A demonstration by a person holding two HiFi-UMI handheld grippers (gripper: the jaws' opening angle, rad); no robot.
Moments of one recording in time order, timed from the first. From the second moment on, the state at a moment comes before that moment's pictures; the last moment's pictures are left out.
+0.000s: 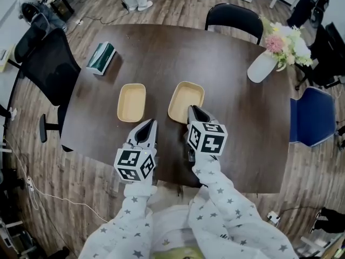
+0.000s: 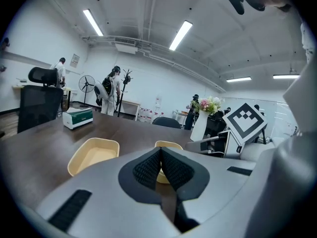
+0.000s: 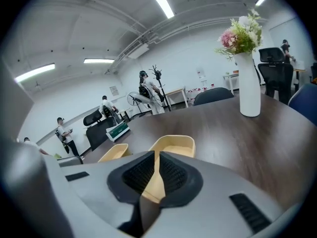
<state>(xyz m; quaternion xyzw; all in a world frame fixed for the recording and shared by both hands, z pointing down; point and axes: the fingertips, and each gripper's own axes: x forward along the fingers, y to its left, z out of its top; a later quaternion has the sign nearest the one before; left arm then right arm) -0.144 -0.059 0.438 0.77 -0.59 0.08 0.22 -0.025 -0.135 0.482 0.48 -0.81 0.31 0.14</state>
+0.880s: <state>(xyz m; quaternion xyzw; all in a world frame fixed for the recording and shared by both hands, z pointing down) -0.213 -0.016 0.437 0.71 -0.66 0.07 0.23 -0.145 -0.103 0.462 0.32 -0.87 0.35 0.12</state>
